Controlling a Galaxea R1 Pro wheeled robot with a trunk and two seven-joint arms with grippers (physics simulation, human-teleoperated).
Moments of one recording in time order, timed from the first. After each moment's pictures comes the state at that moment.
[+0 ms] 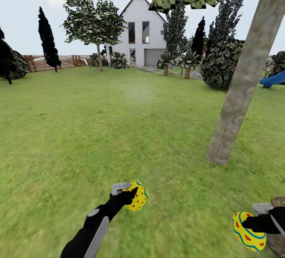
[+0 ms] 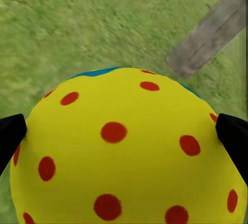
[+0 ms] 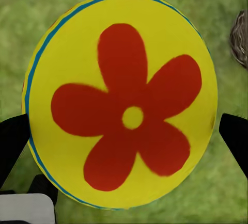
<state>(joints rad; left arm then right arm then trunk) -0.31 -0.09 -0.22 -1.11 0.38 0.26 -0.09 -0.49 -0.53 0.01 -0.63 0.01 0.68 0.42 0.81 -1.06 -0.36</state>
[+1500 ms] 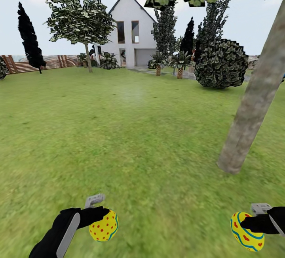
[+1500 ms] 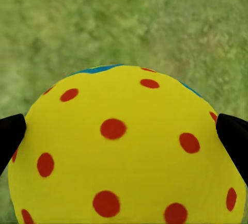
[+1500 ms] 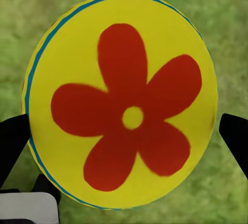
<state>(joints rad) -0.30 0.04 0.01 -1.11 0.34 0.79 -0.05 -0.49 -0.52 0.01 -0.63 0.01 0.69 0.42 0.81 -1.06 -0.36</state>
